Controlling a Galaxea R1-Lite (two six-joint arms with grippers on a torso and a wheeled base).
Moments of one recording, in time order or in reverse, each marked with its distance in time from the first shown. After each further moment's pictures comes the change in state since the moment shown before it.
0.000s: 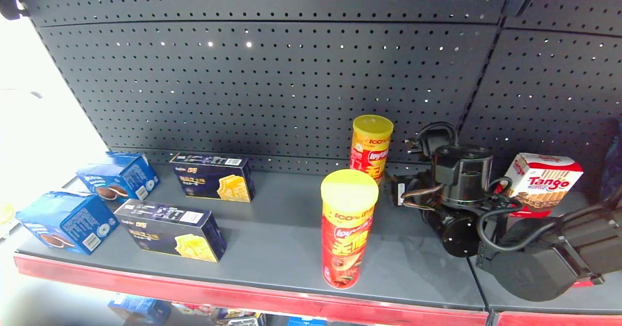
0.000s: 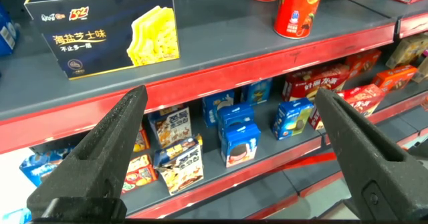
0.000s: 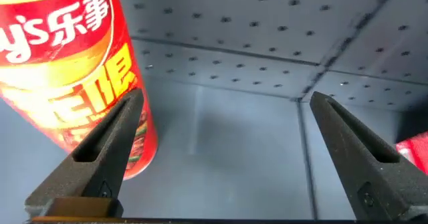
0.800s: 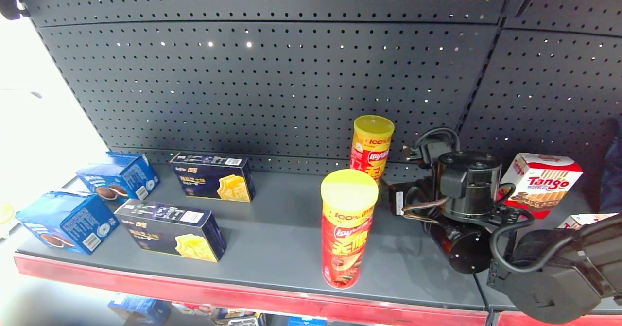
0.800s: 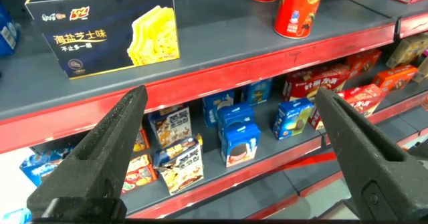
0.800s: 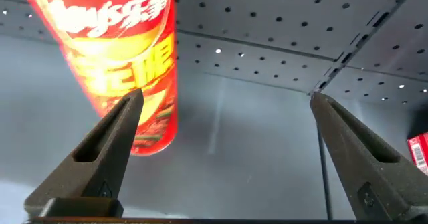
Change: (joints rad) left arm 0.001 0.000 0.000 0.000 0.000 0.000; right arm 0.059 -0.045 0.060 -0.008 -0.014 0.000
